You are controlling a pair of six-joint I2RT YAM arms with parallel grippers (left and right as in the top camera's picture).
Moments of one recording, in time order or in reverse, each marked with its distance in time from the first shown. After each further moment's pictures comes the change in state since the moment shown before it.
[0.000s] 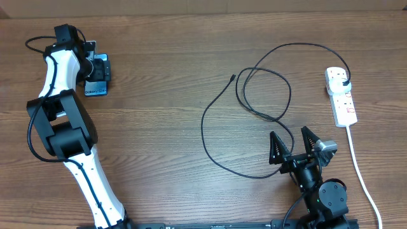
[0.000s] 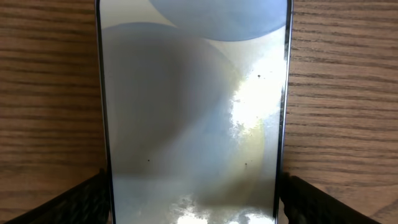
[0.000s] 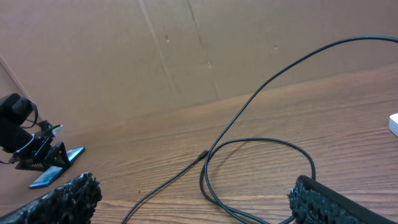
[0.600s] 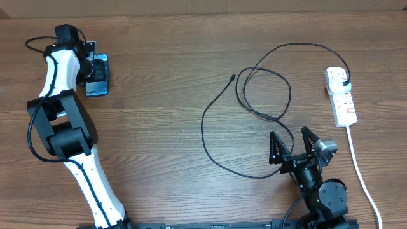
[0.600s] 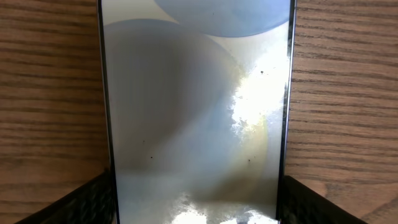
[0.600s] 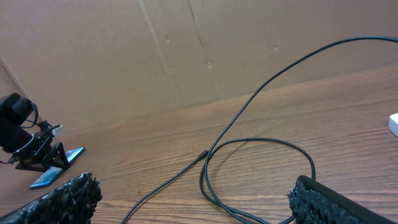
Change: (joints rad) left arm 0.000 0.000 0.003 -0.013 -0.008 -0.015; right arm 0.000 0.000 0.000 0.000 0.000 0.000
